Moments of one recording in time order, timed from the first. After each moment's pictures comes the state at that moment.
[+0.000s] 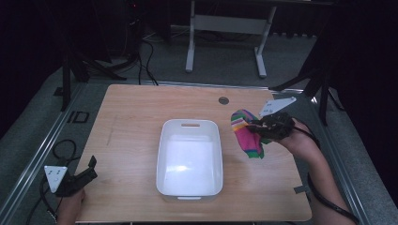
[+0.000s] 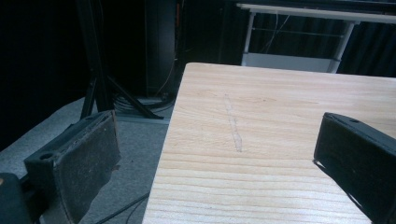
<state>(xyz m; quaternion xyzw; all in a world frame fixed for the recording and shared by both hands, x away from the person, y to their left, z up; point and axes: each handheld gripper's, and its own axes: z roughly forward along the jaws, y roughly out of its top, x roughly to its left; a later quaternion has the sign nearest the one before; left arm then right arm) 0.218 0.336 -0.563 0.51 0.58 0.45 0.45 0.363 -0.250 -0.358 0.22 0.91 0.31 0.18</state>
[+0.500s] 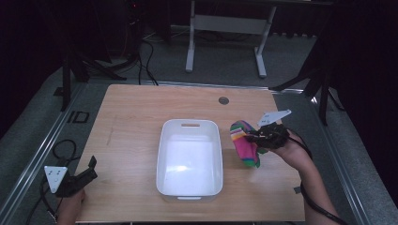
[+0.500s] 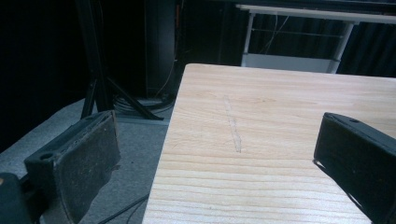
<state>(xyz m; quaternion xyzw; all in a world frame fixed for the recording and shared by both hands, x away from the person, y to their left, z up) 0.217 0.335 -0.563 0.51 0.58 0.45 0.45 0.368 -0.260 -0.413 0.25 0.90 0.33 0.14</state>
